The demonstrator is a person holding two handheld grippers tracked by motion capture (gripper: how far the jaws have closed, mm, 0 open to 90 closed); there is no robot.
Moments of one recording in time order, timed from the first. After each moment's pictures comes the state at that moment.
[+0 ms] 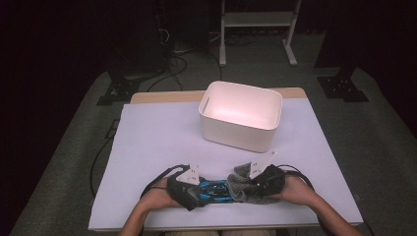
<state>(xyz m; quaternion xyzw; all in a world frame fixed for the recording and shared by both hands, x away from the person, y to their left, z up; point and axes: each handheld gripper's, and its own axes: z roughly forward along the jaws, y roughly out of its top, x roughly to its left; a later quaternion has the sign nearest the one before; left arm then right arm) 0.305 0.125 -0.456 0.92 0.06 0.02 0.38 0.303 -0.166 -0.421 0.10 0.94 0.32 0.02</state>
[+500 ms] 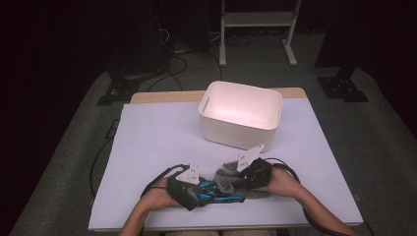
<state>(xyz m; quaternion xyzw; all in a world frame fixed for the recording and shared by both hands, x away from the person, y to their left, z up) 0.306 0.126 -0.456 0.92 0.07 0.01 0.38 0.320 -0.140 -0.418 0.09 0.94 0.34 0.02</state>
